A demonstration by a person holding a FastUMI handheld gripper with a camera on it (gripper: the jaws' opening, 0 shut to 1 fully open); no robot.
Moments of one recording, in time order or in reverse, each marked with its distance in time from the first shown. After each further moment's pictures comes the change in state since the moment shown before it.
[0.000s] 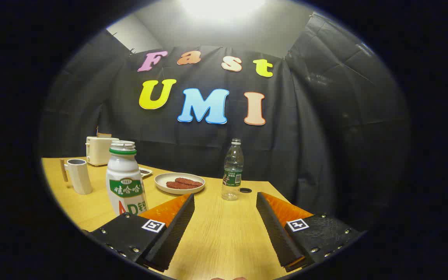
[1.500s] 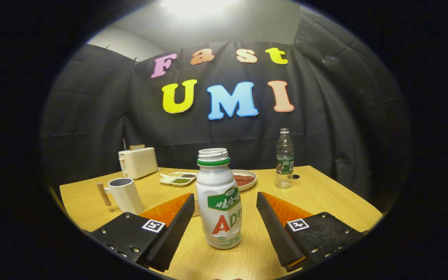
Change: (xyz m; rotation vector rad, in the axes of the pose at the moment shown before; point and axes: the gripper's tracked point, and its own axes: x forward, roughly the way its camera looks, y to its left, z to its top) arm -0.015 0.120 -0.004 0.135 0.085 0.153
